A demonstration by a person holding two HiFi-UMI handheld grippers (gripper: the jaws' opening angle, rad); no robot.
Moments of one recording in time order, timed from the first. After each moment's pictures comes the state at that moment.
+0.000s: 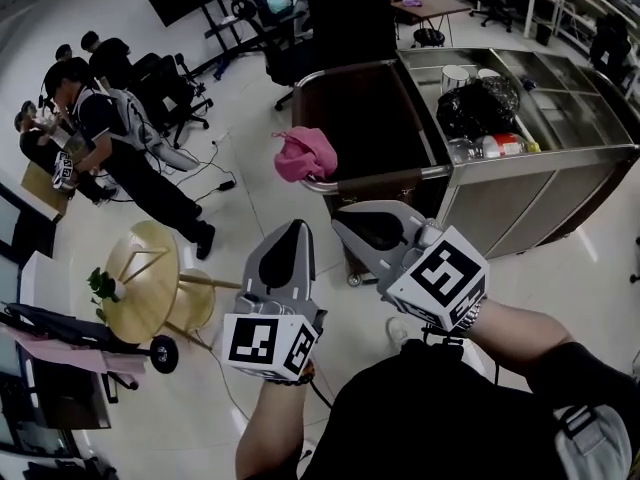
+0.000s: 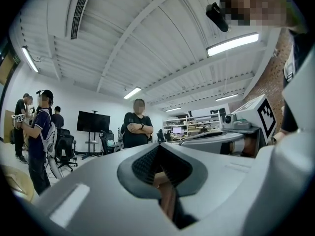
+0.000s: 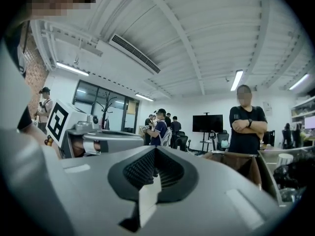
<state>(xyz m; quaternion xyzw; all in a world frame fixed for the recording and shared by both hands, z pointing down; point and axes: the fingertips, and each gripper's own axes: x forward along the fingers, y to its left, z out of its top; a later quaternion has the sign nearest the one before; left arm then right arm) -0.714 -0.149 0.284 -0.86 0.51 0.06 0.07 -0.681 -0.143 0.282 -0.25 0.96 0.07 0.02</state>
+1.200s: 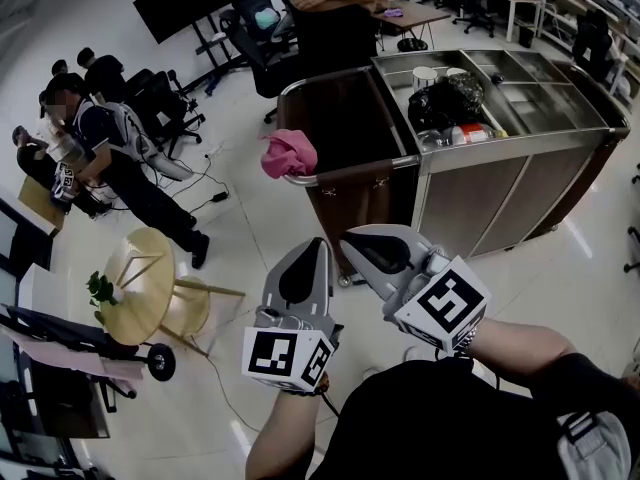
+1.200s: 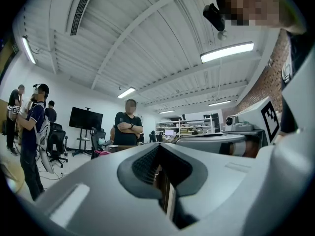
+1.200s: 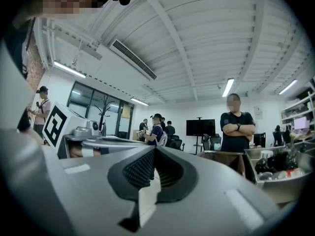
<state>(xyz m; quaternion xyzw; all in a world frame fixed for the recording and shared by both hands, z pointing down) -0.660 -0.060 0.272 -0.87 0.47 0.08 0.06 -0.640 -0.041 0.263 -0.30 0.95 0.00 0.03</state>
